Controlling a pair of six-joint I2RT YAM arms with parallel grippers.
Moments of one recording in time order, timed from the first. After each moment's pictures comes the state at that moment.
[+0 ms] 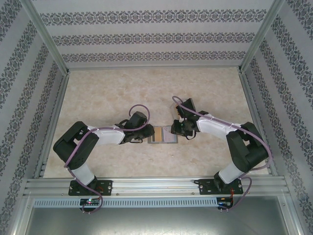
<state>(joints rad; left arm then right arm) -0.67 1.69 0.76 0.05 0.11 -0.97 0.51 1.59 0.87 -0.47 -0.21 0.68</state>
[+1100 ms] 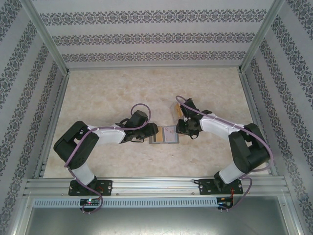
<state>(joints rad) -0.67 1.70 0.78 0.05 0.16 -0.98 0.46 1.58 0.86 -0.53 -0.12 0.62</state>
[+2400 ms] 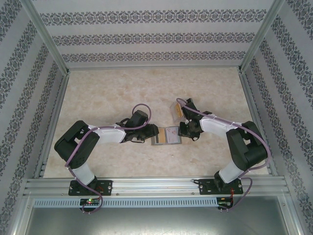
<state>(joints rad) -0.67 1.70 0.79 0.04 0.24 -0.98 0.44 1.60 0.83 -0.53 -0.14 0.60</state>
